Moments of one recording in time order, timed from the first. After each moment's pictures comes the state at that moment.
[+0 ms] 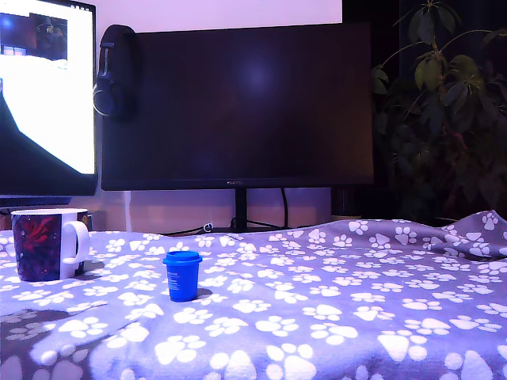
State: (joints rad) arm -0.38 0.82 0.13 0.37 0.46 0.00
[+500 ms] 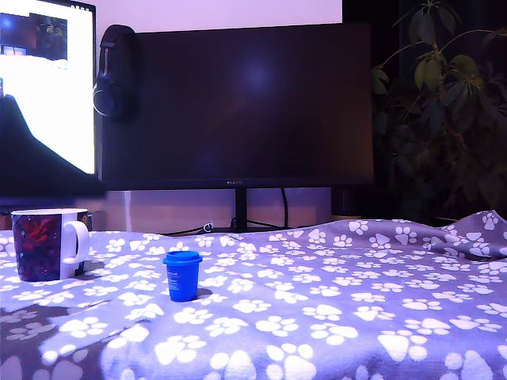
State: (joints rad) arm -0.41 0.96 0.13 0.52 0.45 0.02
